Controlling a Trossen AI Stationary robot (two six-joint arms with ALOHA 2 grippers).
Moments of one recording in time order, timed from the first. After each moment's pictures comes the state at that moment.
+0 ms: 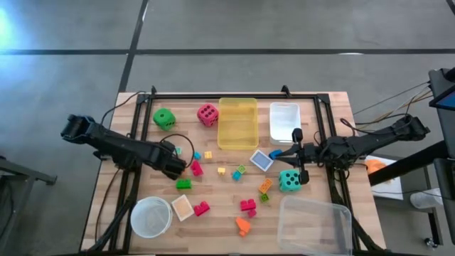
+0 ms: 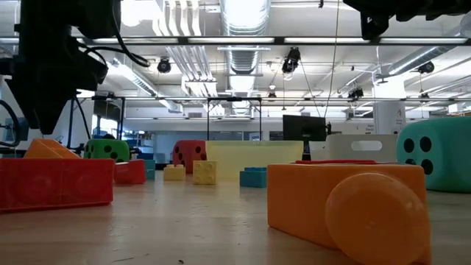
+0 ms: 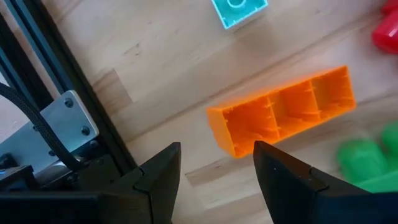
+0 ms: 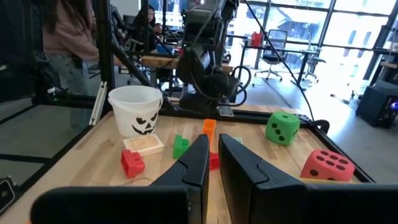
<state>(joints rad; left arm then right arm) -0.24 1.35 0.85 -1.28 -0.16 -1.31 0.28 0.71 0.40 0.28 0.24 -0.03</state>
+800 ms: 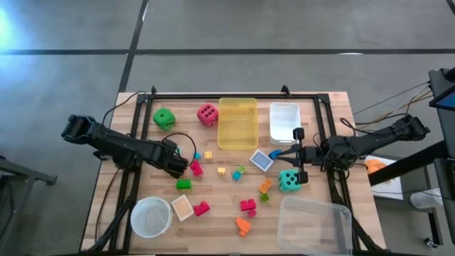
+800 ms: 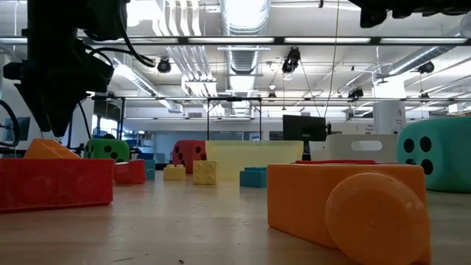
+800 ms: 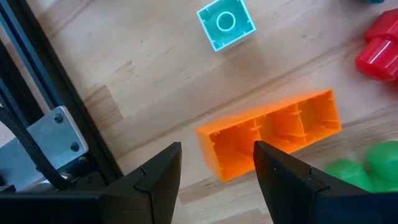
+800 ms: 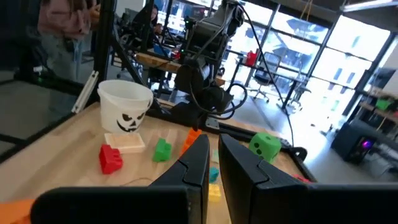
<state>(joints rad) -0.22 1.36 0.84 -1.23 -0.20 -1.30 0.28 0.72 0.40 0.31 0.24 -0.25</state>
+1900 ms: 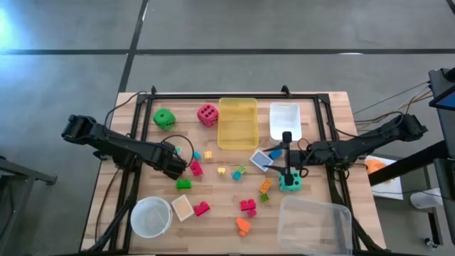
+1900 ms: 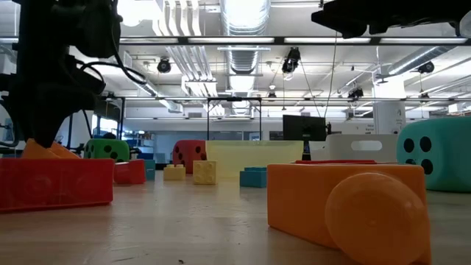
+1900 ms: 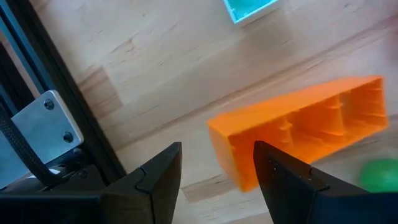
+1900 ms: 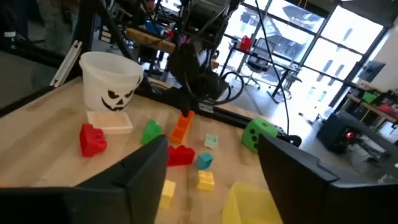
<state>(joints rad) -0.22 1.36 0.75 -1.17 -0.15 -1.31 0.26 0.98 0.42 0.49 0.27 -0.29</state>
